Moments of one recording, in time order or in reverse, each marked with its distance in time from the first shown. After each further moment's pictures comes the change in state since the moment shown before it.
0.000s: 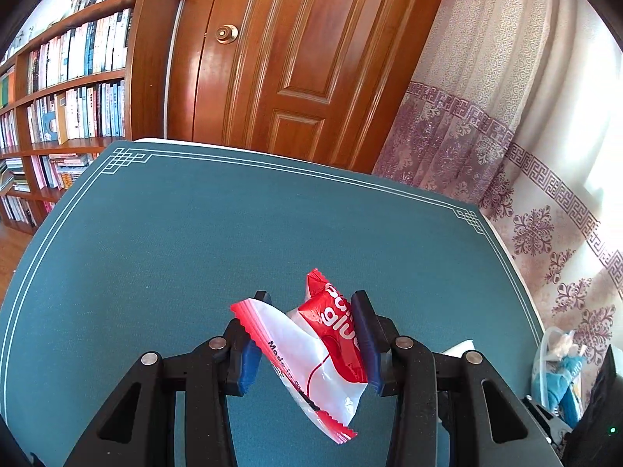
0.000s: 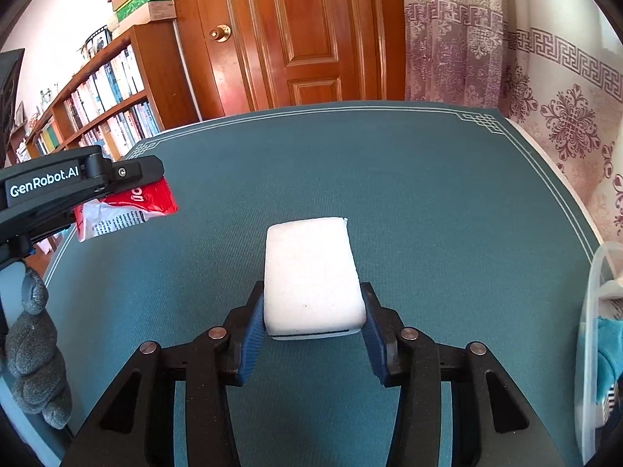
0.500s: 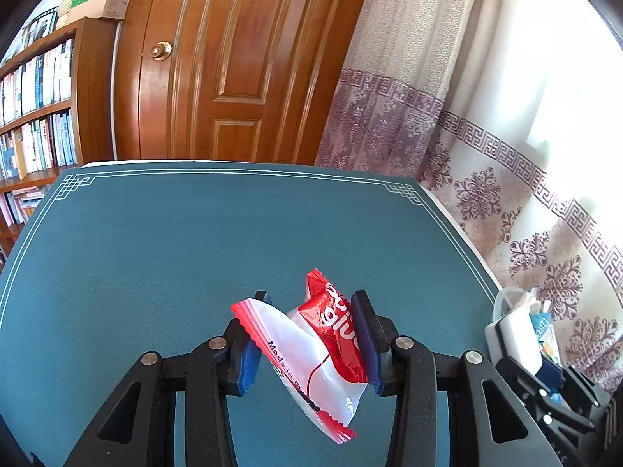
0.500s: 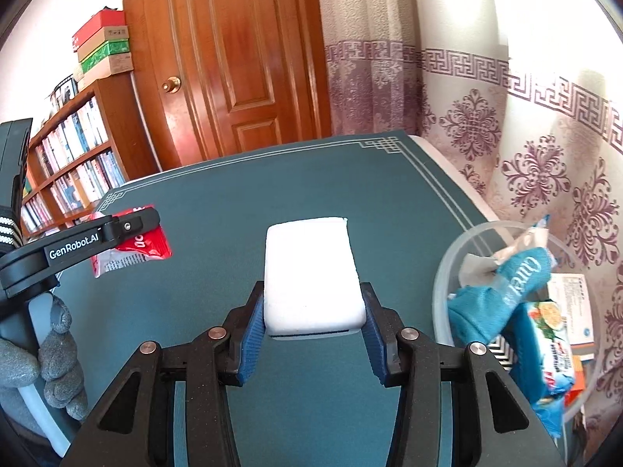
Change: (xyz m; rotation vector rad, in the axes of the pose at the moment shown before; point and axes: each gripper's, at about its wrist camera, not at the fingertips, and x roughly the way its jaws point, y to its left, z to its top) left arm -0.017 -0.066 -0.022 0.143 0.005 -0.128; right arm -0.101 -0.070 -0.017 0.123 -0.125 -0.157
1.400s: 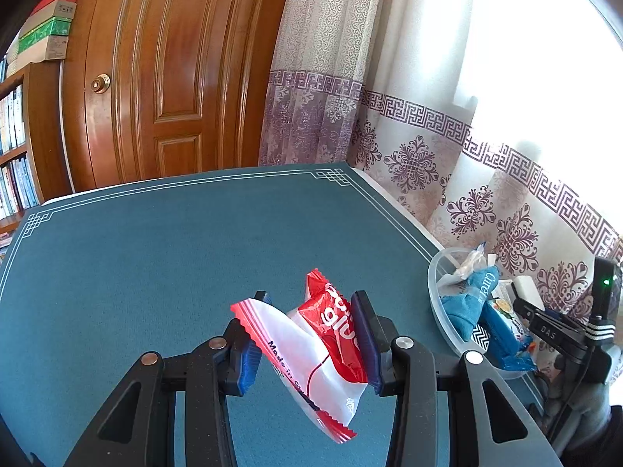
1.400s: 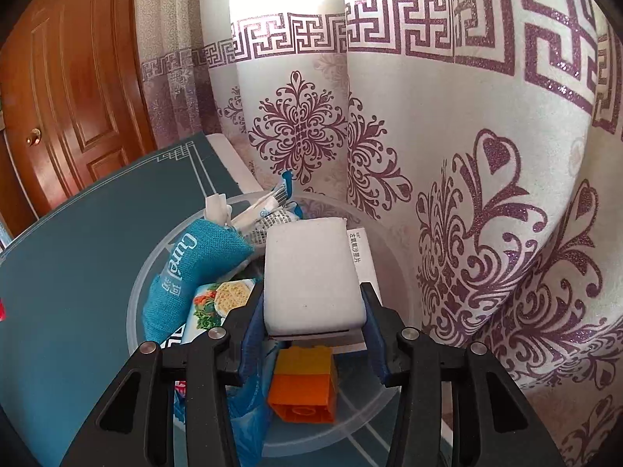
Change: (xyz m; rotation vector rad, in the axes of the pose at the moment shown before) left arm -0.018 -0.067 -0.024 0.163 -0.008 -0.106; right arm -0.015 -0.179 -0.023 0.238 0.034 -0.364
